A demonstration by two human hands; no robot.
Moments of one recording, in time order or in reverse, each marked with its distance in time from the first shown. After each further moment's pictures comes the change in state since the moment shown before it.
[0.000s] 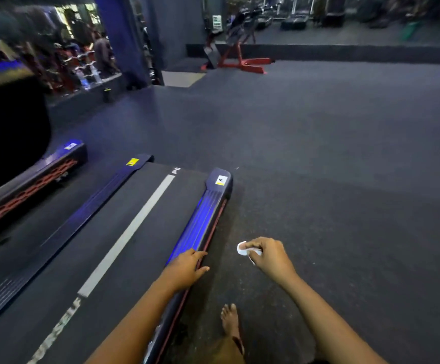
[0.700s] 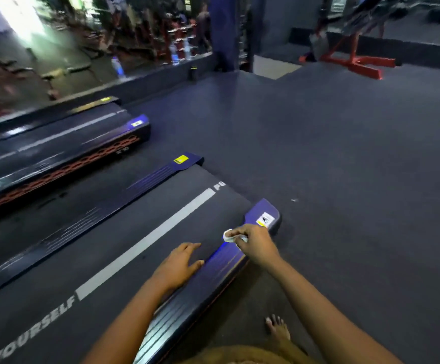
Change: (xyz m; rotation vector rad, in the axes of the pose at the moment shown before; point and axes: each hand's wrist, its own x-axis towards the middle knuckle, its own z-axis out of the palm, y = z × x) left_hand 0.248 -0.064 -0.120 -0.281 0.238 -0.385; right_hand 0.404 -0.033 -0.004 -0.093 -0.399 -0.318
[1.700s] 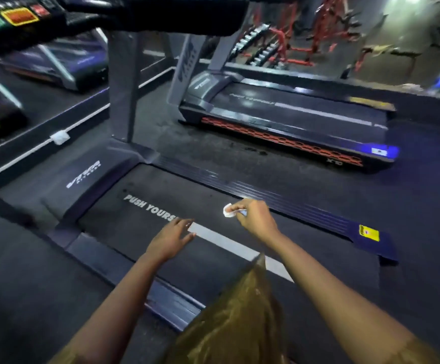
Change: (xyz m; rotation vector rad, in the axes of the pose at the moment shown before) left_hand -0.002 -0.096 -0.135 -0.392 0.641 -1.130; right_hand 0.303 -0.237 0.124 -0.075 -0.879 -0.915
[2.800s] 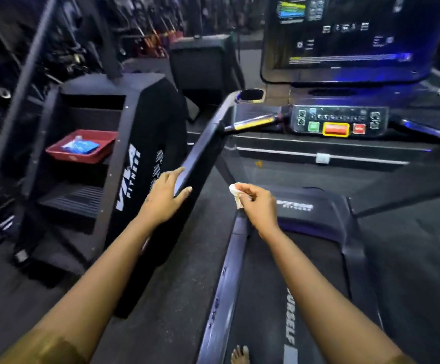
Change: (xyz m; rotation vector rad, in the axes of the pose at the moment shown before) left_hand -0.092 -0.030 -0.376 -0.056 0.971 -1.096; right_hand 0.294 -0.396 0.073 0.571 -0.813 -0.573
